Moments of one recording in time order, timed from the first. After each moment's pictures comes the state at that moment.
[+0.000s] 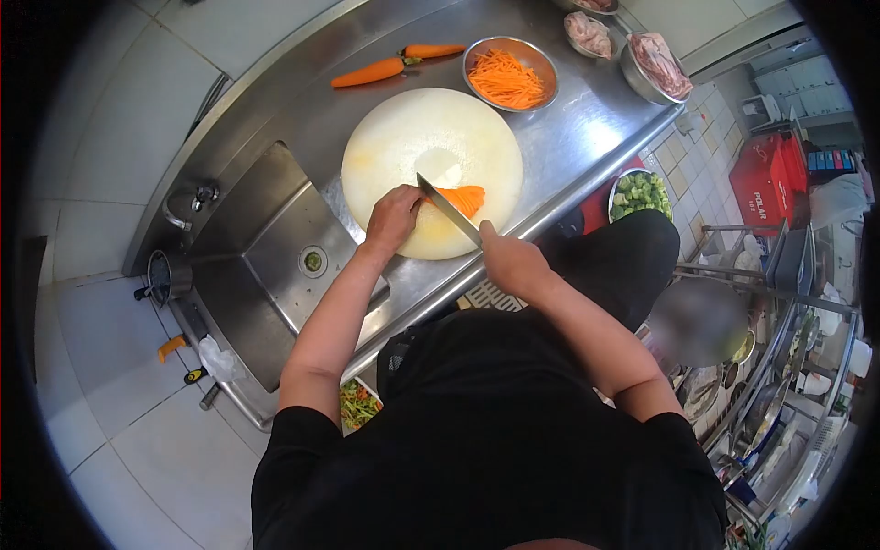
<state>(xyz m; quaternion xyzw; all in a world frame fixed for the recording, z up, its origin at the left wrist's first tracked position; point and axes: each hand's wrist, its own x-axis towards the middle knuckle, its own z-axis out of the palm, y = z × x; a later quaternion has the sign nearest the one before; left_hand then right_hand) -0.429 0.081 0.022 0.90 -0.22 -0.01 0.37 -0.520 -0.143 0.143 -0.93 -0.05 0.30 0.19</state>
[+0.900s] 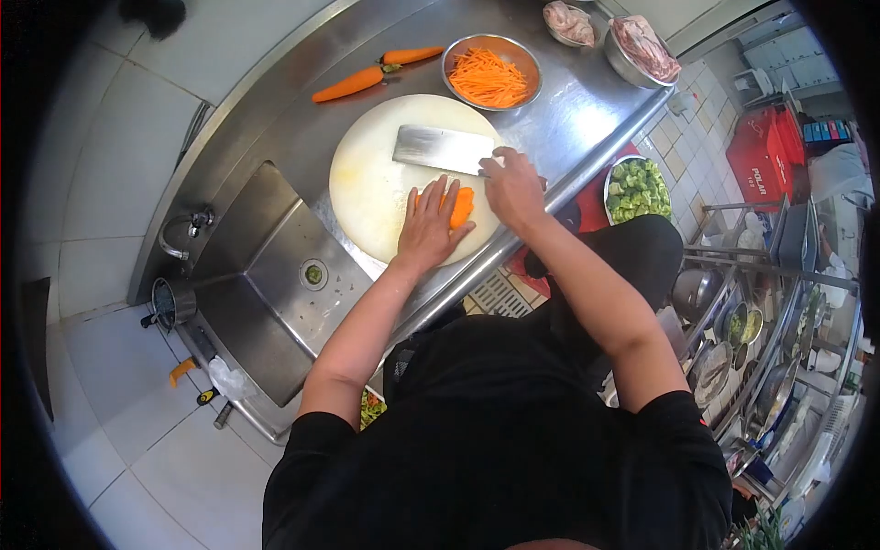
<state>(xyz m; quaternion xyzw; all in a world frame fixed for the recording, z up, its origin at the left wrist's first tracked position) -0.452 0.013 0.032 0.93 -0.29 -0.05 0.21 -0.441 -0.189 0.077 -0.98 -0.08 -0.07 0.18</state>
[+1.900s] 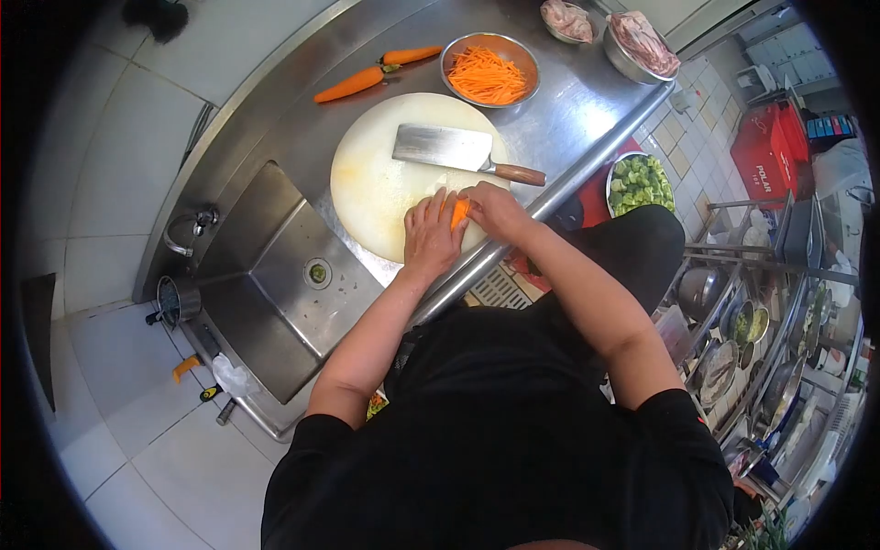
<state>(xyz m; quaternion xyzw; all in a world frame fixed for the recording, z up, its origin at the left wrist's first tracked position) -0.478 0.009 0.030 0.94 -0.25 0.00 0.23 -0.462 -0.180 0.040 -0.92 -0.11 0.10 0.37</state>
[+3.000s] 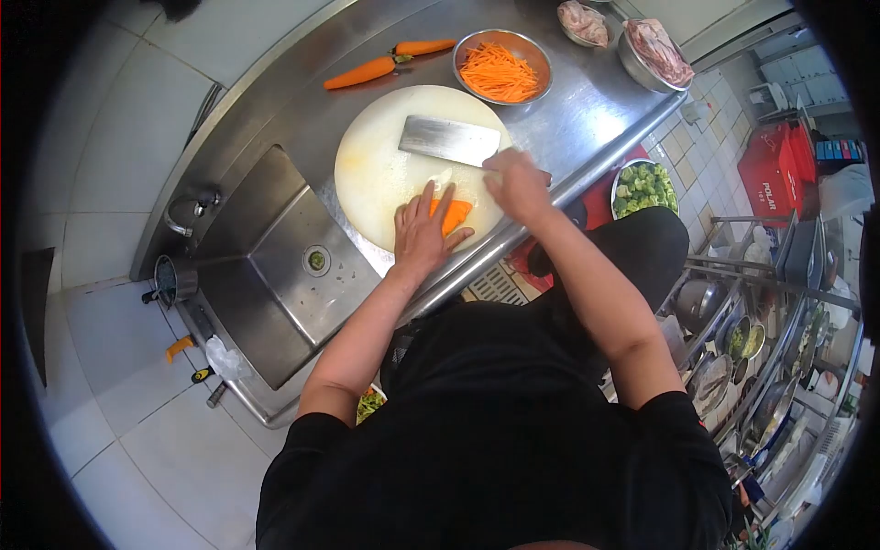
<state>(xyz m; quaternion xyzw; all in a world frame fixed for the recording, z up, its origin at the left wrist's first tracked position) -0.480 0.023 0.044 0.96 -0.21 -0.05 0.20 -0.440 -0.197 0.074 -0.94 -0.12 0.00 0.33</state>
